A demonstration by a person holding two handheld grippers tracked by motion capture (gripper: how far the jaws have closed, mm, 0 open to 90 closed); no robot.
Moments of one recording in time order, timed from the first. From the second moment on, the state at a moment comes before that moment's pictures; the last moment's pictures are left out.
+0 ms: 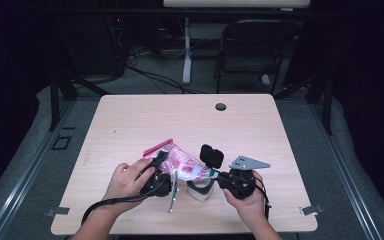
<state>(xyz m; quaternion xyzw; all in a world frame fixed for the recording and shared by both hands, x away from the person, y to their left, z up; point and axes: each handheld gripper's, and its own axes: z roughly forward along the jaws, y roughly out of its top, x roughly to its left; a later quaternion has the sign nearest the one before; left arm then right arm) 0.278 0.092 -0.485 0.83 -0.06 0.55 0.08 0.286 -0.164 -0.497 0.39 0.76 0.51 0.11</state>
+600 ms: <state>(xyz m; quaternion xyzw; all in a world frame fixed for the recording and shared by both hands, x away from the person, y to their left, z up) 0.286 0.106 -0.492 0.85 0.00 0.51 0.15 0.287 -0.158 -0.488 0.38 0.75 0.53 0.11</state>
